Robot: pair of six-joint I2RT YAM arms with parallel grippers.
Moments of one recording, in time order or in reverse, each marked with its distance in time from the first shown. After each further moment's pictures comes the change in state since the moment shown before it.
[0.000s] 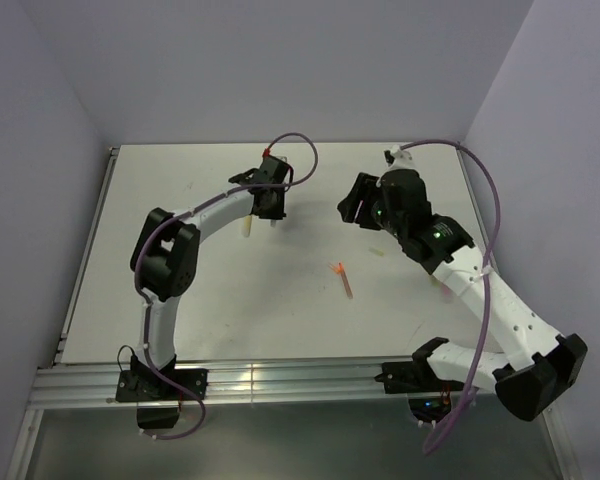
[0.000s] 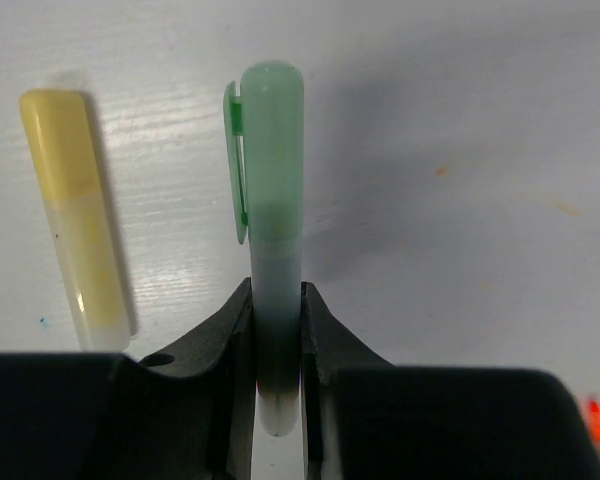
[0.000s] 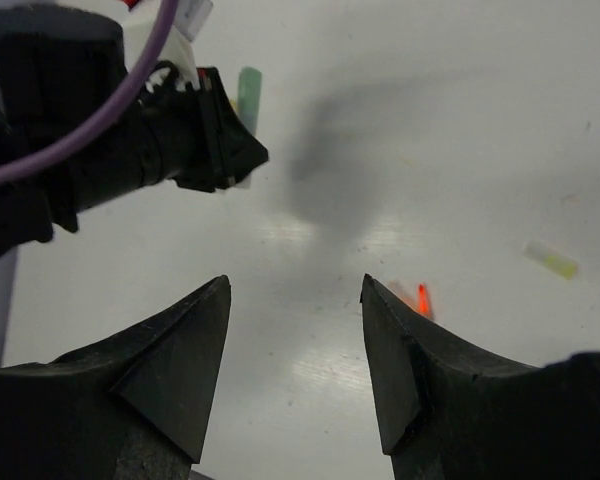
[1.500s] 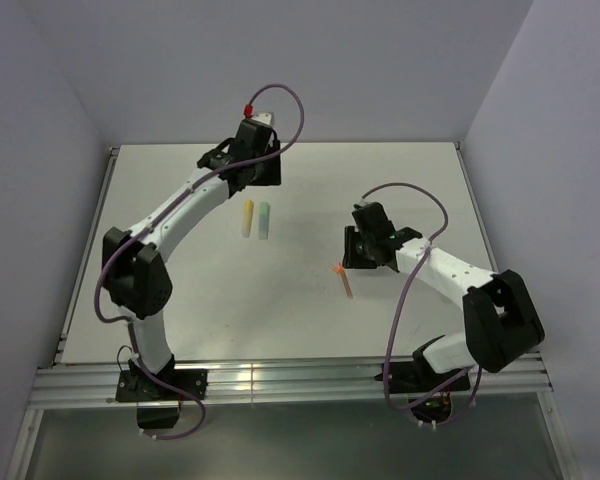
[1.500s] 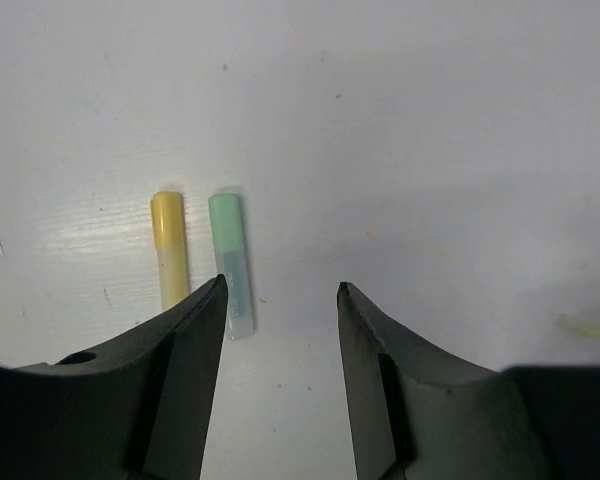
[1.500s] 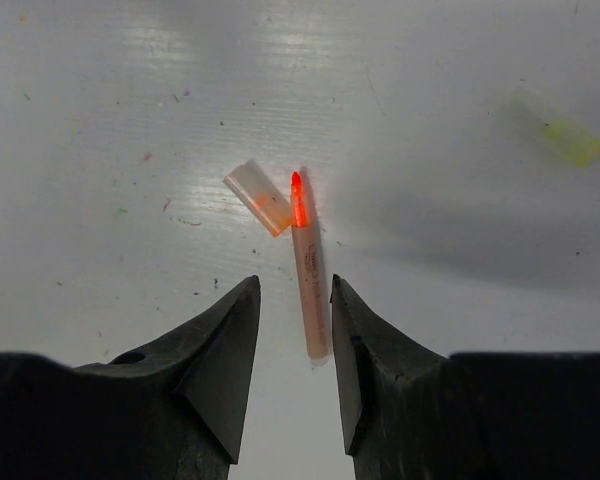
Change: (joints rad) left arm 0.022 -0.135 0.158 -0.106 -0.068 0.050; right arm -0.060 0.263 -0.338 0.105 -0.139 -0.139
